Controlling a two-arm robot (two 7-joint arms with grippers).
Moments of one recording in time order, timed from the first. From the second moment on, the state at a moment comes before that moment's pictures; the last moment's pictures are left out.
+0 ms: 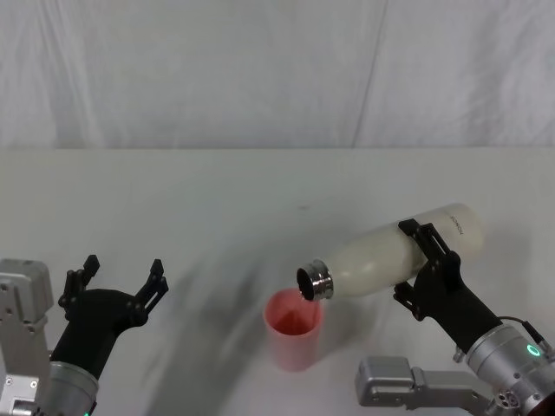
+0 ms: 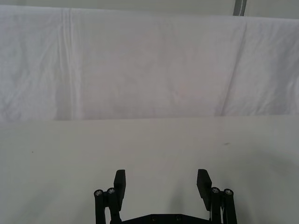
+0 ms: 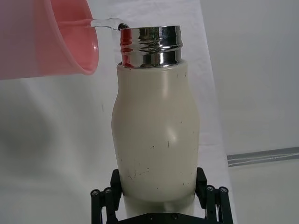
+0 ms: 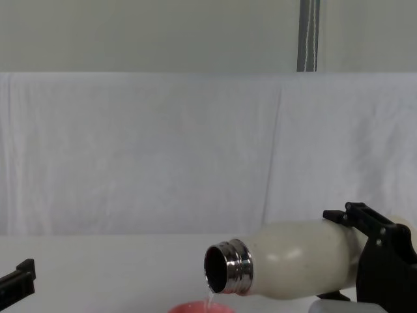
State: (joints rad) left arm 0.27 0.24 0.04 -1.85 -0.25 -0.02 -0.02; right arm 0.06 0.46 -0.52 -1.72 -1.00 0.02 -0.05
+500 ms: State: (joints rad) left arm 0.27 0.24 0.04 -1.85 -0.25 -0.02 -0.02; right arm 0.06 0.46 -0.52 -1.72 -0.99 0.02 -0.05
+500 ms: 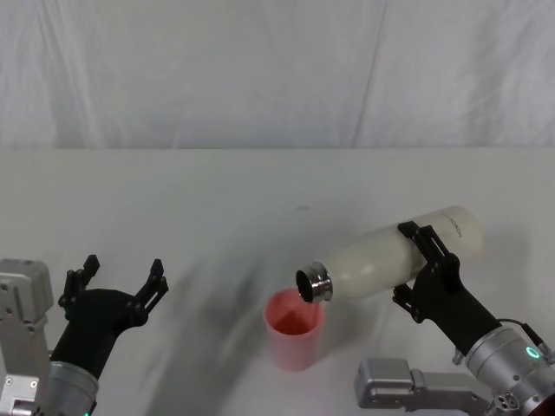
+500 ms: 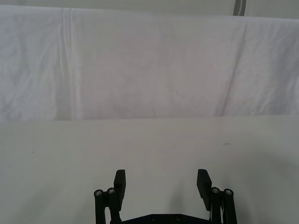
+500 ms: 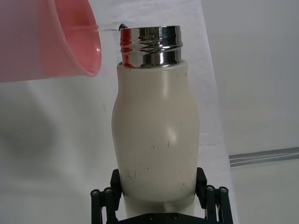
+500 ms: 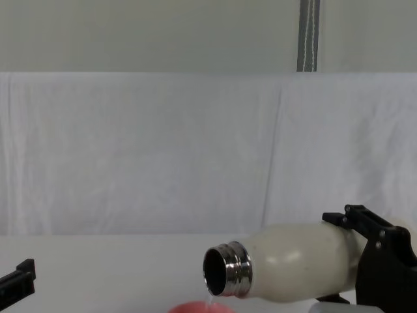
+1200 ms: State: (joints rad) left arm 0.27 0.24 0.04 -1.85 -0.25 -0.02 -0.02; right arm 0.02 0.42 -0.44 -1.75 -0.75 -0.06 0.02
